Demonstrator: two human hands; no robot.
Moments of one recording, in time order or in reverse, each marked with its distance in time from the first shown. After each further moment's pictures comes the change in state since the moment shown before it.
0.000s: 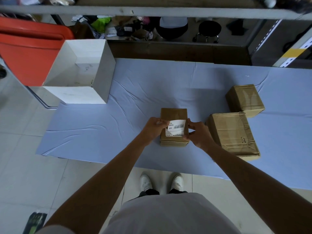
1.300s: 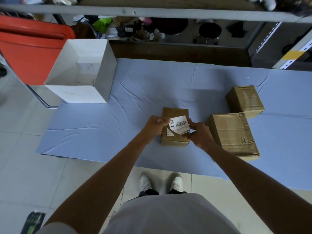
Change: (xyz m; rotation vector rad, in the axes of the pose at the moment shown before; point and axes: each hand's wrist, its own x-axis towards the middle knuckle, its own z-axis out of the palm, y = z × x) left_hand -0.003 0.005 -0.002 -0.070 -0.045 -0.020; right_hand -0.008 -0.003 0.000 0.019 0.032 -0.019
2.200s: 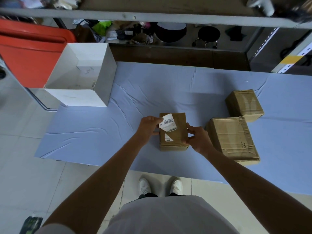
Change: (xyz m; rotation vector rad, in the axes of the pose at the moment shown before) left_hand 0.007 0.010 -0.015 -0.200 0.159 -0.130; right_hand -0.001 -0.008 0.004 0.074 -0.015 0.027
